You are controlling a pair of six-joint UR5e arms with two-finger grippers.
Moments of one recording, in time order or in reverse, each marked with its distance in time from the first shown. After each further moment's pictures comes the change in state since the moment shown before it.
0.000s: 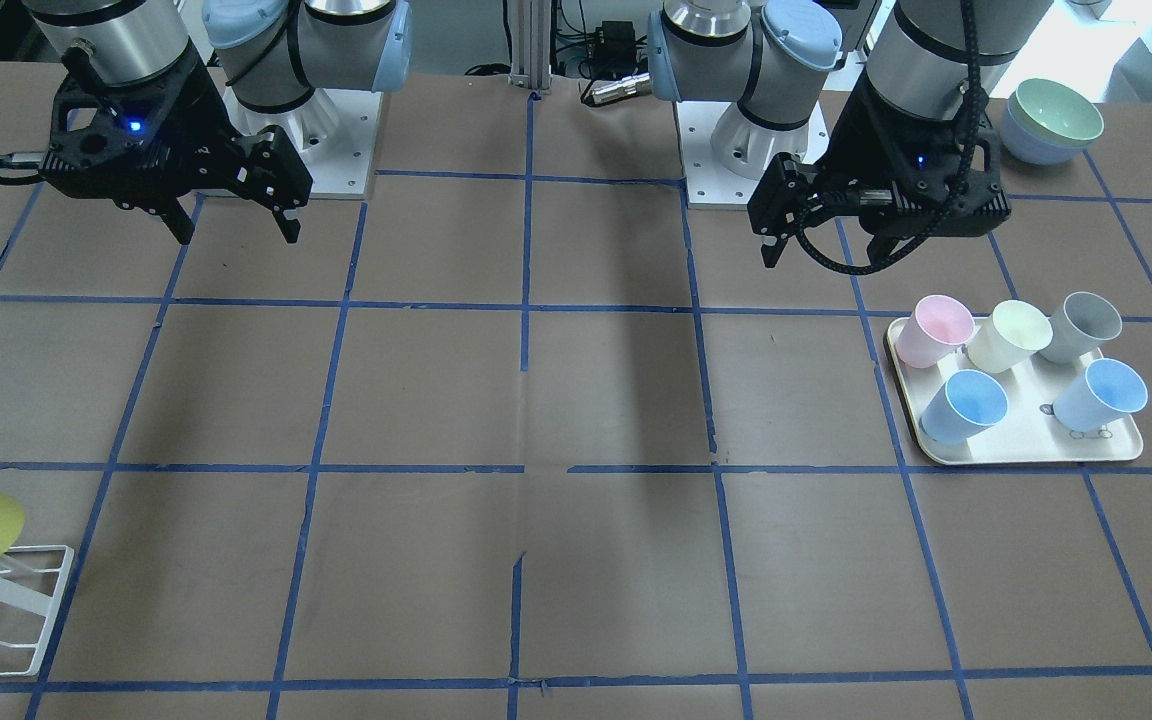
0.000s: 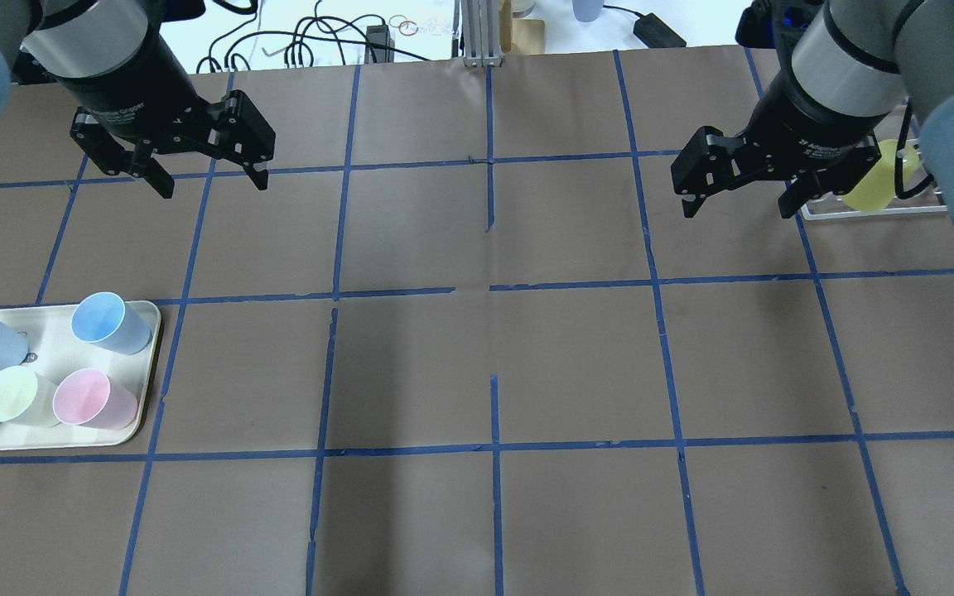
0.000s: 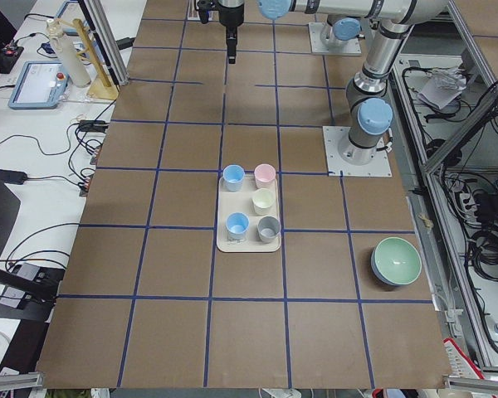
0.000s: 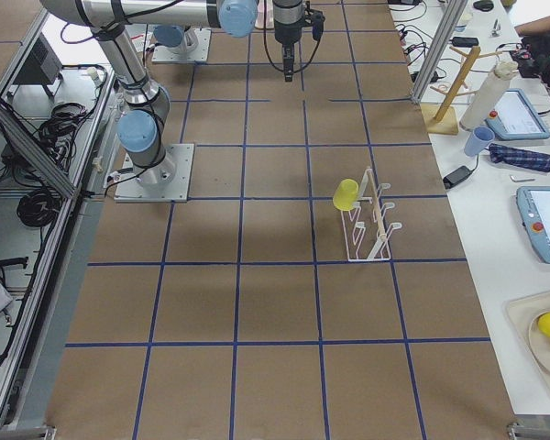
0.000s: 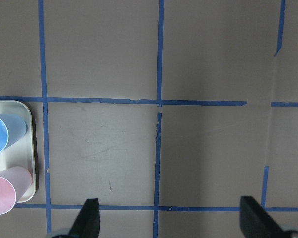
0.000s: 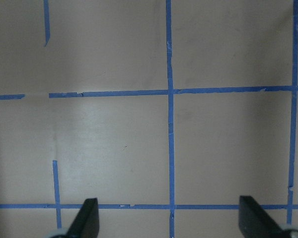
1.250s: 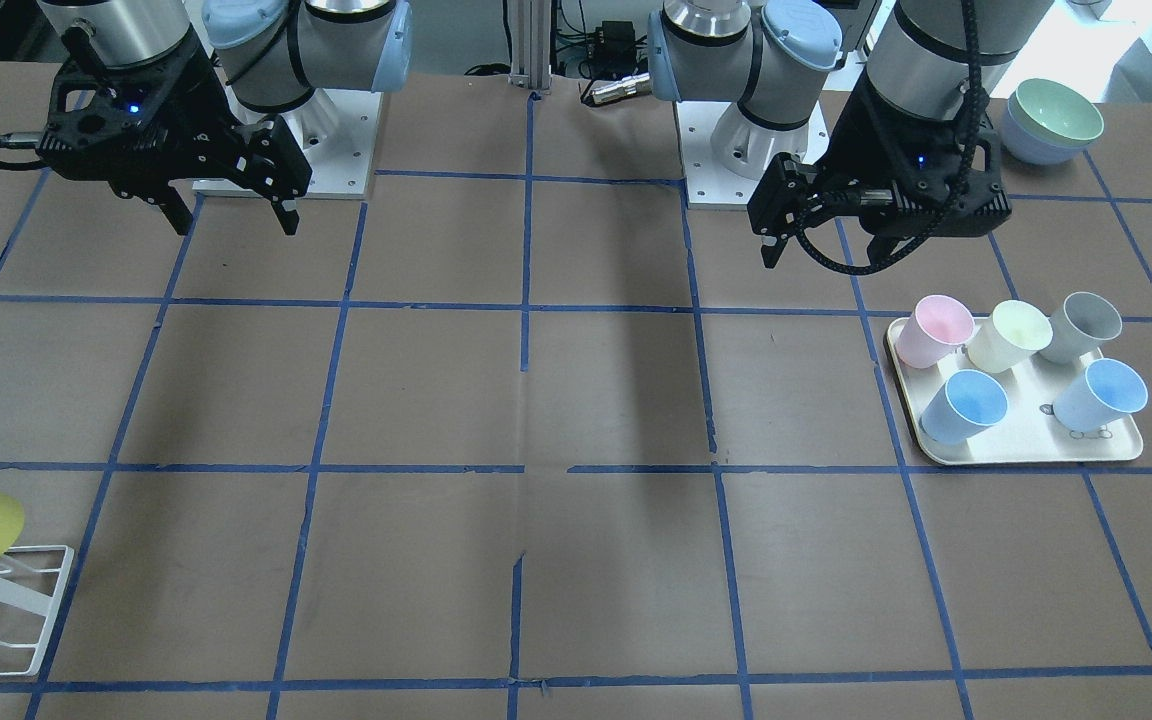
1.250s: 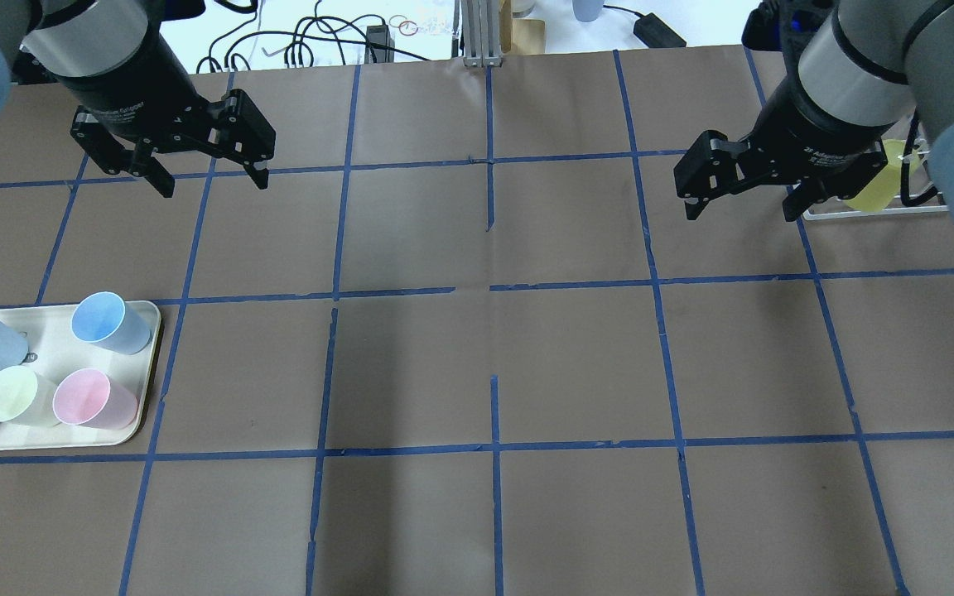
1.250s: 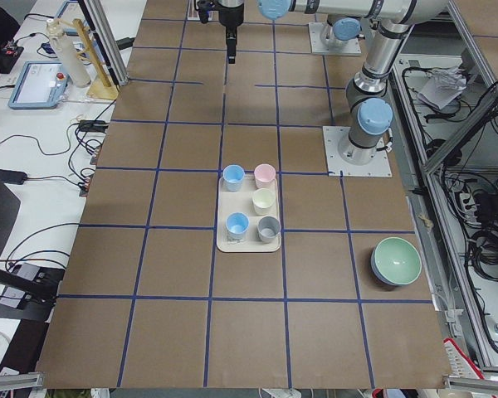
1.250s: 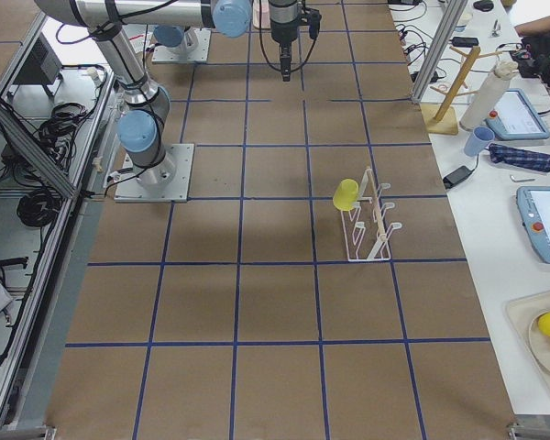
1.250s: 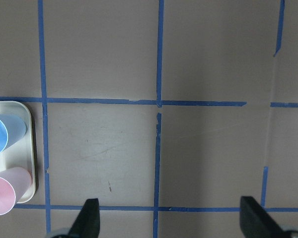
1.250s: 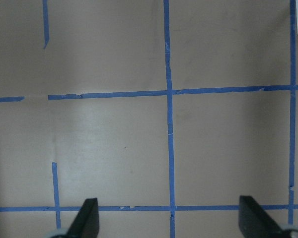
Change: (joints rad) left arm 0.000 0.000 0.001 0.002 -0.002 0.000; right arm -0.001 -0.035 0.019 -0.019 -0.001 0.010
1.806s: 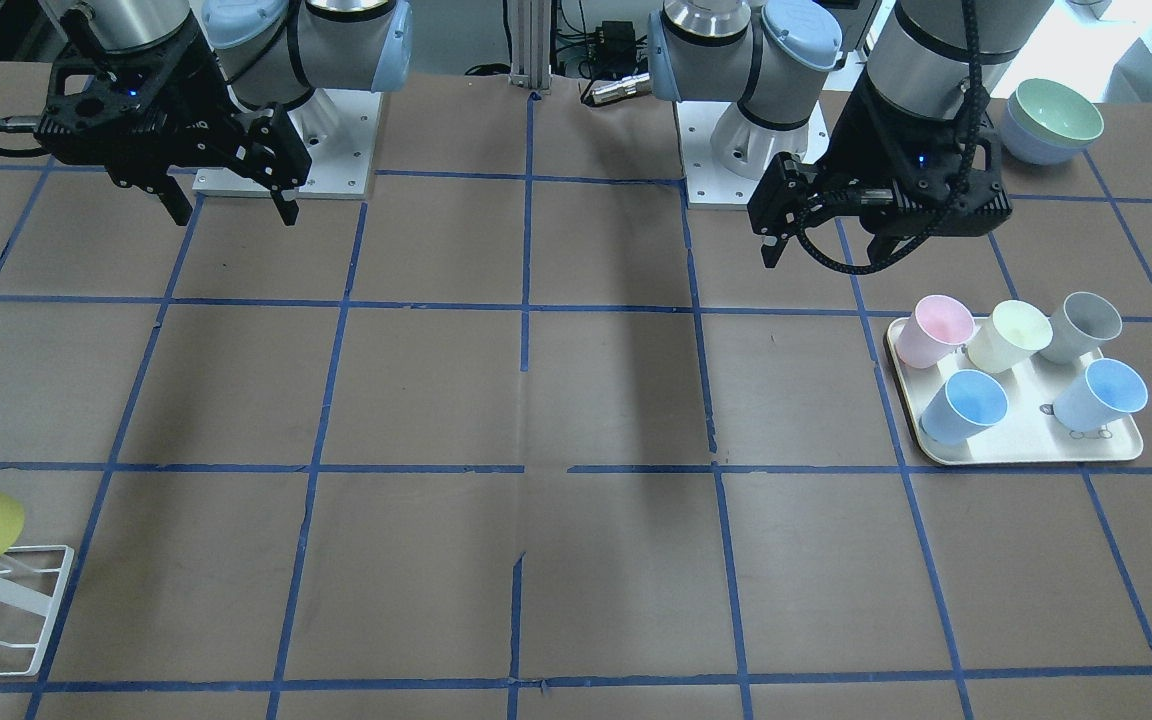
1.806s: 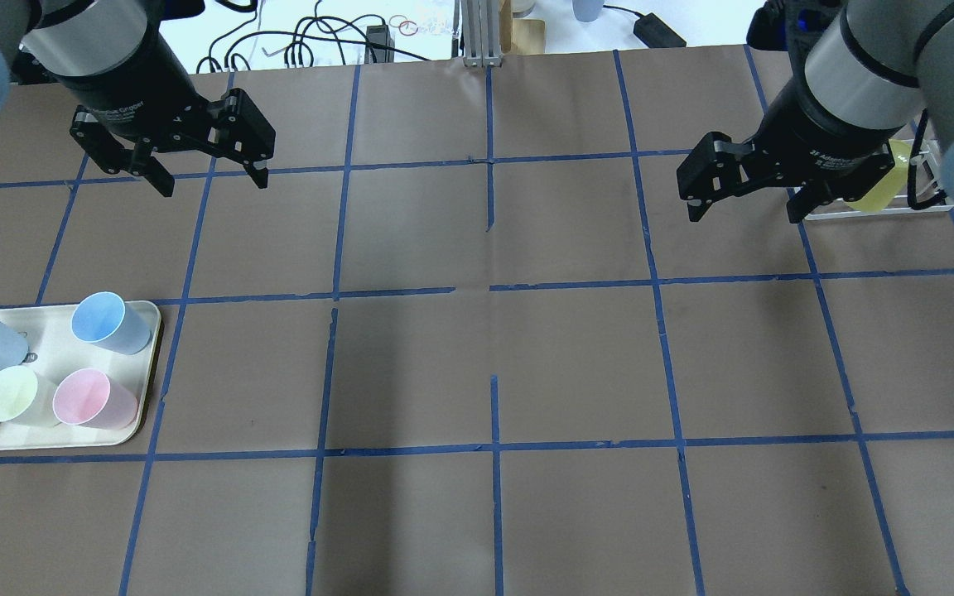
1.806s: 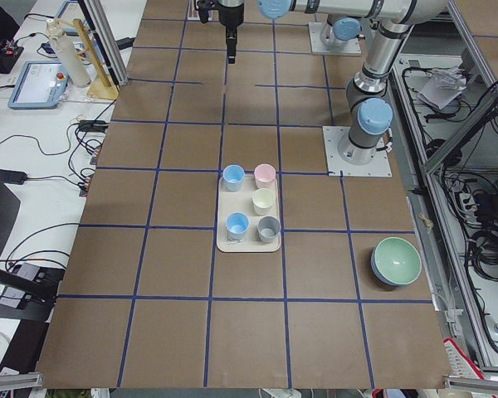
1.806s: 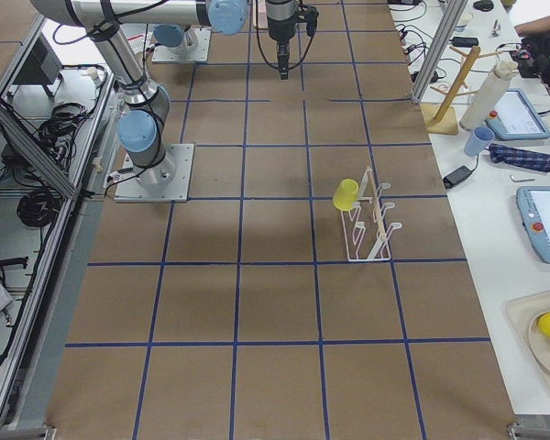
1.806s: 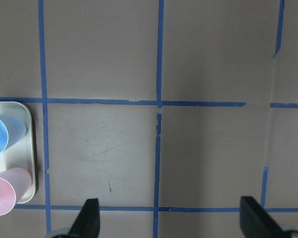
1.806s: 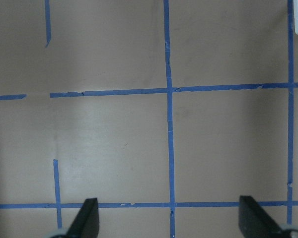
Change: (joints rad) left arm 0.000 0.000 0.000 0.001 0.000 0.000; right arm 0.000 -0.014 0.004 0.001 -0.001 0.001
